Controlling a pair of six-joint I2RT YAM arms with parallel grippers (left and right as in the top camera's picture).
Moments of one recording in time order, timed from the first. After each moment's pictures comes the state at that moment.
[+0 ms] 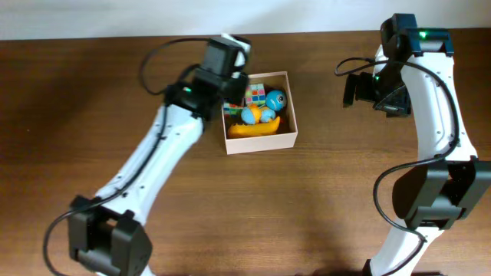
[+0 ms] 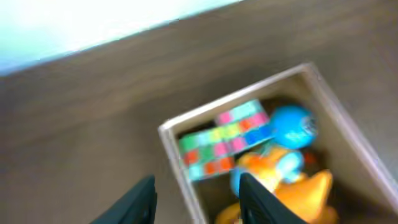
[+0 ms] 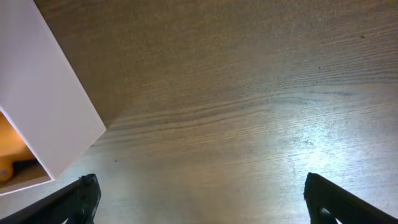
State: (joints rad) left arm -0.43 1.79 1.63 -0.63 -0.13 -0.05; right arm -0.06 2.02 2.03 -1.49 -0.06 0.21
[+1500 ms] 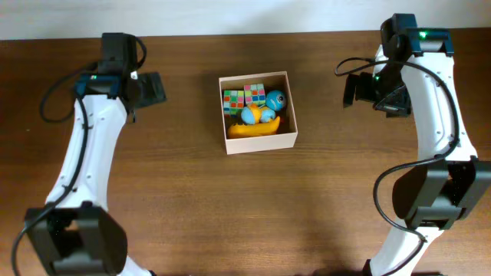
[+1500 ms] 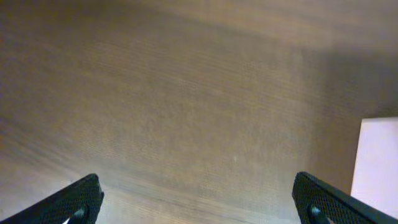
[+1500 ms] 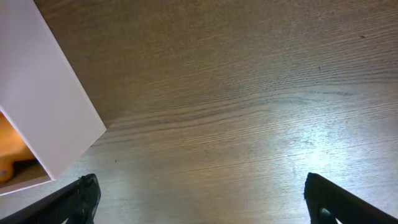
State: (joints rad) left arm -0.02 1.76 1.61 -0.89 -0.21 -0.25; right arm -0.06 2.02 2.03 -1.49 -0.06 0.21
